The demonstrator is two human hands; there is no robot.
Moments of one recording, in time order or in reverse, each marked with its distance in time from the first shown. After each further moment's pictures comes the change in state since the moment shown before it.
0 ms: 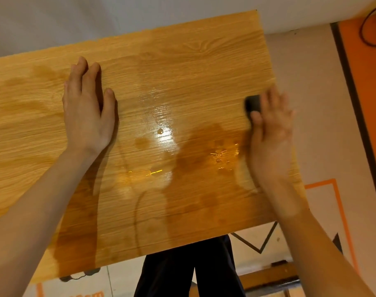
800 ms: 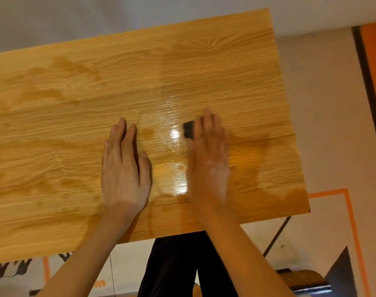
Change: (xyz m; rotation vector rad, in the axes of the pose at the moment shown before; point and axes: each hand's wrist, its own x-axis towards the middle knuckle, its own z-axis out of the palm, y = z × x) left_hand -0.138 0.046 0.005 0.037 -0.041 -0.051; right_hand -0.078 -0.084 0.038 0.041 -0.027 -0.182
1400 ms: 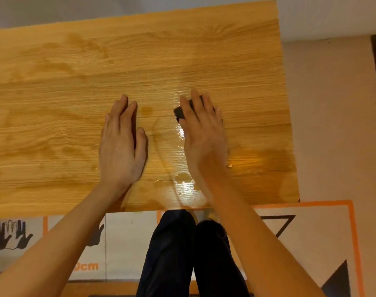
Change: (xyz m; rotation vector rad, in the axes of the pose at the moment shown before) left_hand -0.003 -0.002 0.000 0.023 0.040 0.034; right_hand 0.018 0.016 -0.006 0.044 -0.133 -0.193
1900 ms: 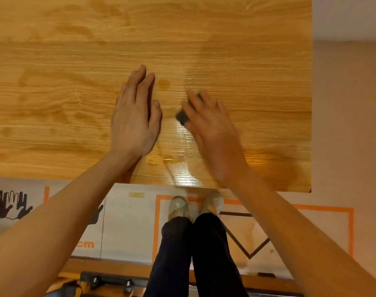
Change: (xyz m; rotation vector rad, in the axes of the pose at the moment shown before) left_hand 0.001 0.000 0.001 0.022 0.026 0.018; right_hand -0.022 0.009 -0.010 0.050 -0.232 -0.305
